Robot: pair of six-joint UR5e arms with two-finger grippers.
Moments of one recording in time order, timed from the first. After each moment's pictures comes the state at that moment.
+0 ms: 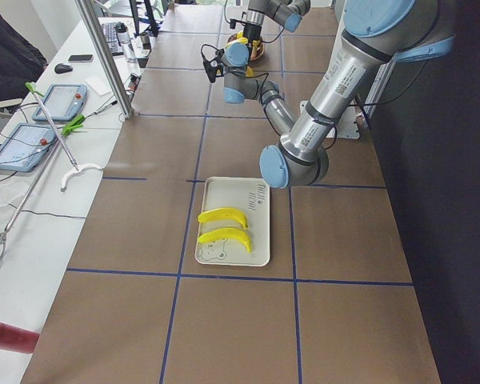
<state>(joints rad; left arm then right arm) -0.63 -2.28 -1.59 -2.45 -1.92 -2.00 0.56 -1.06 2.02 -1.27 1.88 1.32</state>
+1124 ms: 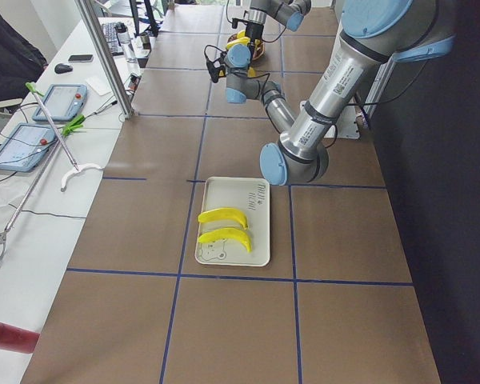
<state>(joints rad) -0.61 -2.28 -1.57 -2.47 -1.92 -1.98 0.55 -1.06 2.05 -1.27 1.88 1.35</state>
